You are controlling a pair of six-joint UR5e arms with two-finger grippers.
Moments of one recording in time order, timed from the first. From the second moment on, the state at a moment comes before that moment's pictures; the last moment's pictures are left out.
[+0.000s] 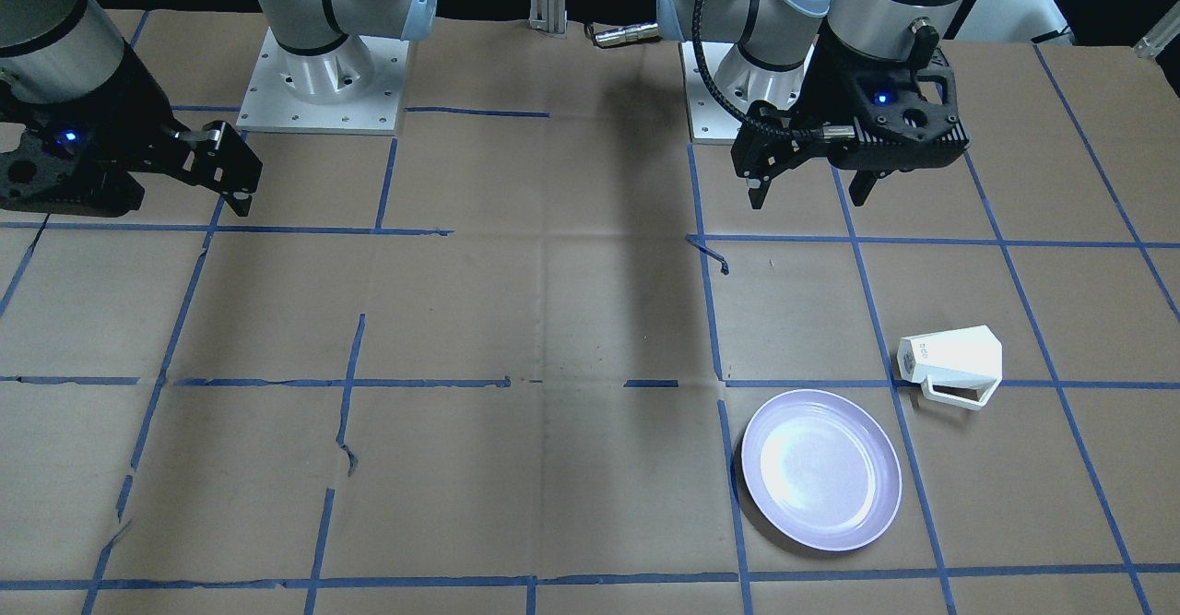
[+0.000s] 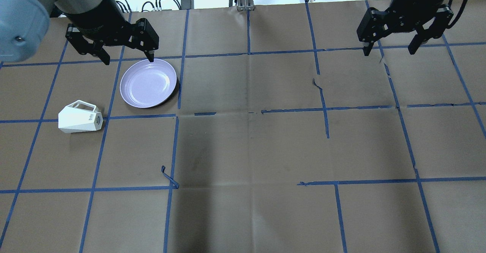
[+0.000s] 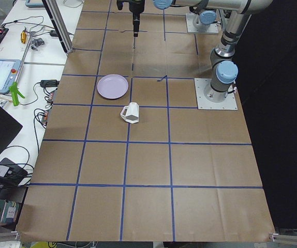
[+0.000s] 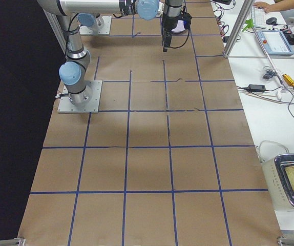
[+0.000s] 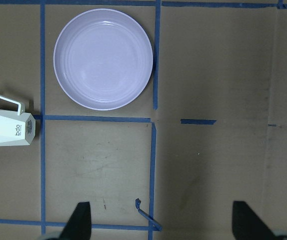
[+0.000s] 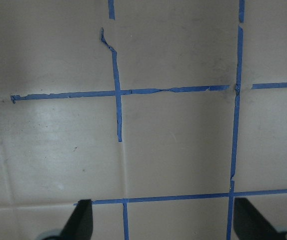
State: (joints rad) left arm -1.60 -1.60 -1.51 -1.54 1.61 -0.05; right arm 1.47 -1.48 1.43 -1.44 -1.60 -0.06
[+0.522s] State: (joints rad) left arm -1.56 -1.59 -1.52 -1.53 1.61 -0.01; right arm 1.47 -1.48 1.43 -1.44 -1.60 -0.06
